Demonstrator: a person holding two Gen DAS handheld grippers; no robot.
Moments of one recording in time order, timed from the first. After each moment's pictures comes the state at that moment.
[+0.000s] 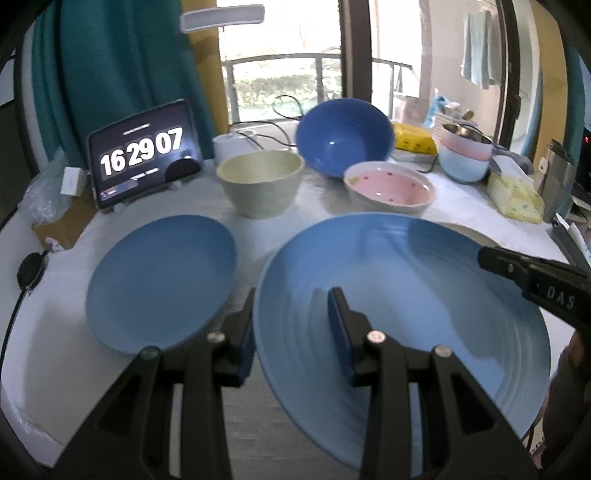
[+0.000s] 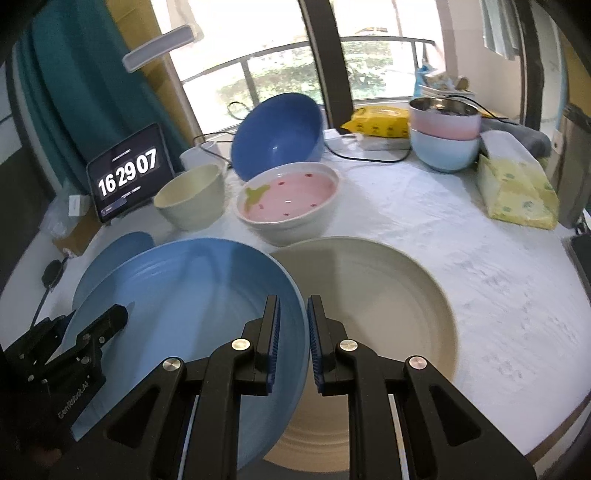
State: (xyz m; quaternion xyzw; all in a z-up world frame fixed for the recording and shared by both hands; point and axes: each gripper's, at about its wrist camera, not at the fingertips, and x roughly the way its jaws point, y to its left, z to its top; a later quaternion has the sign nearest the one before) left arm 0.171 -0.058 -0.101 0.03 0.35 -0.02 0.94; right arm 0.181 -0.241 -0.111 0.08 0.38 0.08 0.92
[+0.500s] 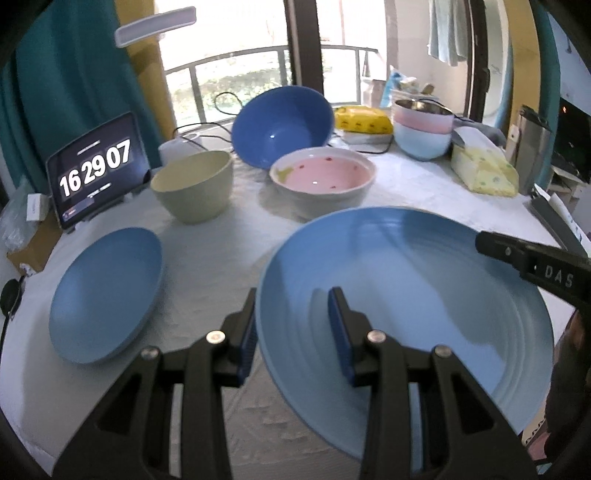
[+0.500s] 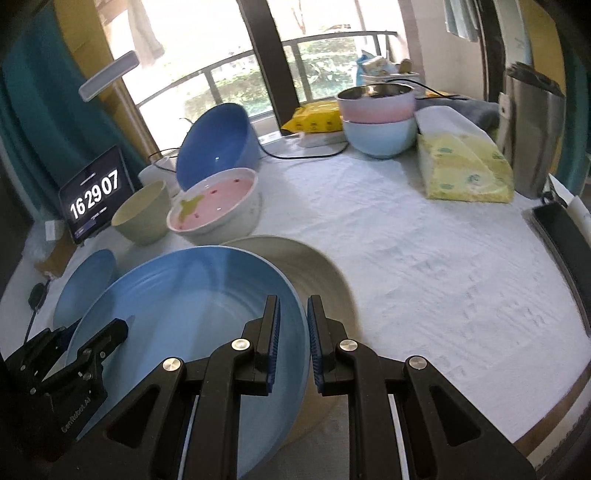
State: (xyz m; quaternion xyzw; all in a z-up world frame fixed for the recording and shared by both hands) left arm 0.179 -0.119 -0.110 0.07 0.36 -0.07 0.93; right arm 0.177 -0.307 -0.122 0.11 0.38 0.04 0.92
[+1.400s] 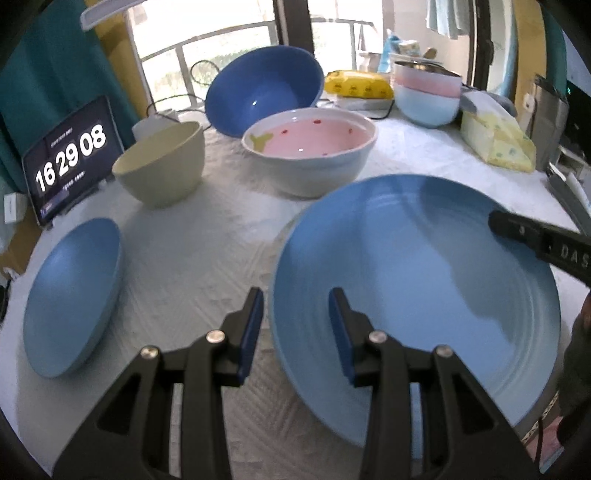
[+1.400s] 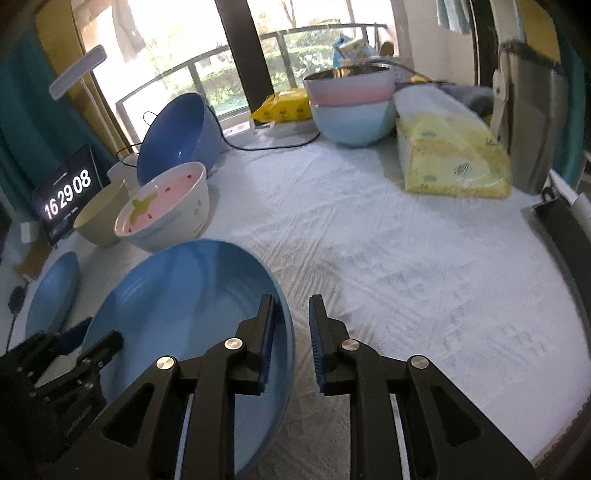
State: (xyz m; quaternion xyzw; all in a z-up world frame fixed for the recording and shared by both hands) left arm 0.218 -0.135 -0.144 0.08 0.41 -0.07 0.91; right arm 0.207 -0.335 -0.150 0.11 0.40 0.02 0.91
